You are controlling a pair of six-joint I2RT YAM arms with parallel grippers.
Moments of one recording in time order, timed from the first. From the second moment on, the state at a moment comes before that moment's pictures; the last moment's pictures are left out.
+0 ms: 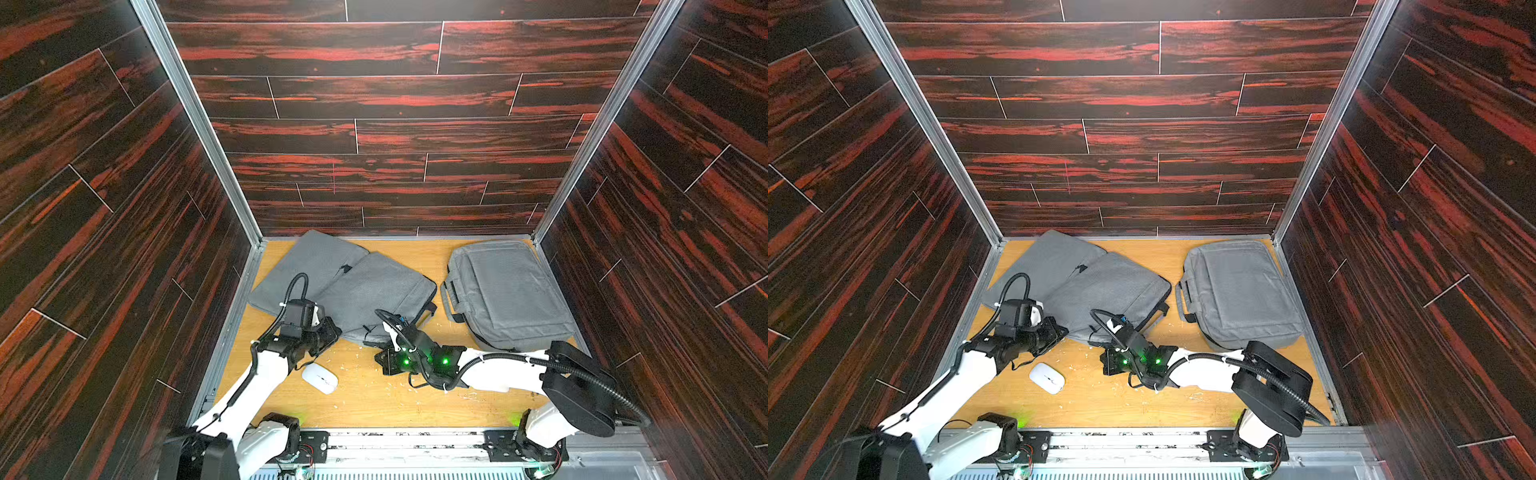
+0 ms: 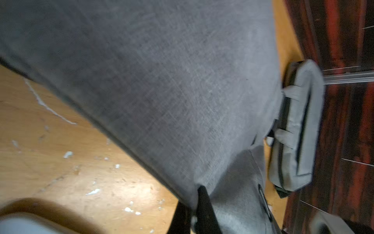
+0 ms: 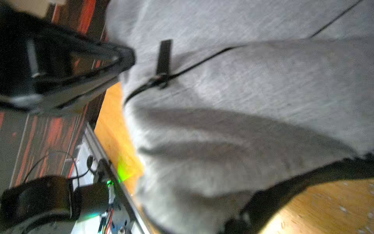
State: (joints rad) left arm -0.17 1.09 0.62 -0.40 0.33 -0.80; right arm 1.09 1.60 0.80 0.13 -0.09 0.80
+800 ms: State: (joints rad) left arm 0.02 1.19 0.63 -0.38 0.26 -0.75; right arm 1.07 1.80 0.85 0.20 -0.21 0.79
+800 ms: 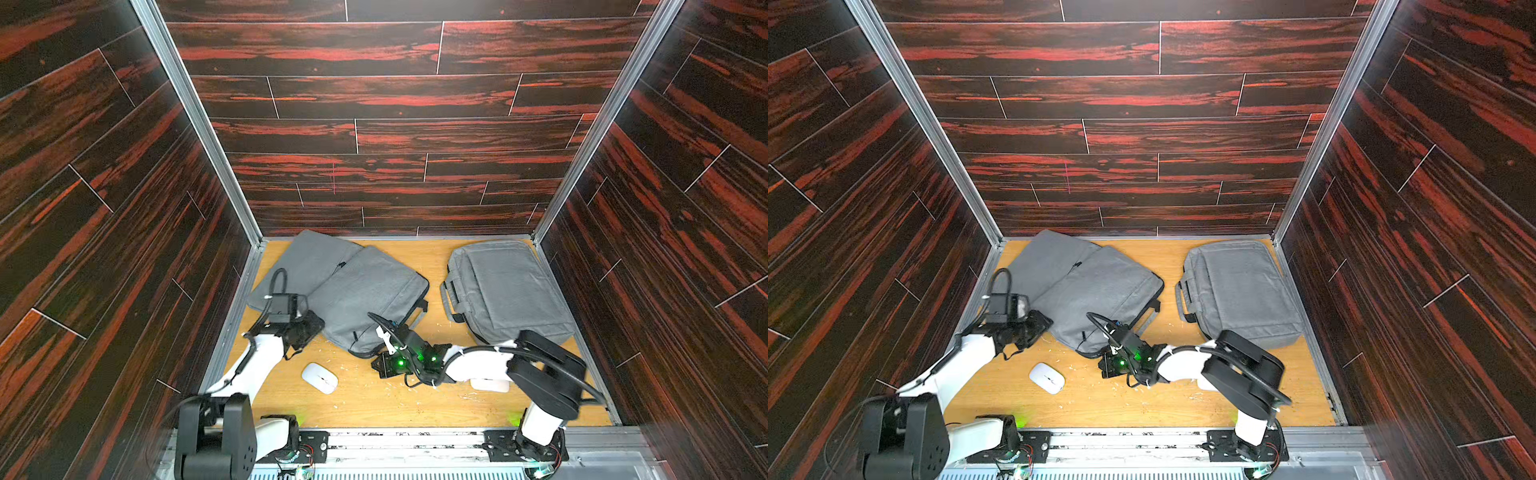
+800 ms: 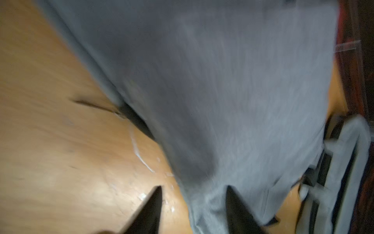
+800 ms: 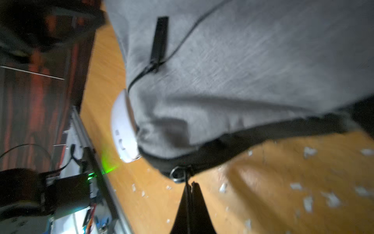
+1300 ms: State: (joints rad) left arm -0.21 0.92 0.43 -0.40 0.19 -0.87; right arm 1.11 1.85 0.98 0.06 -0.21 0.73
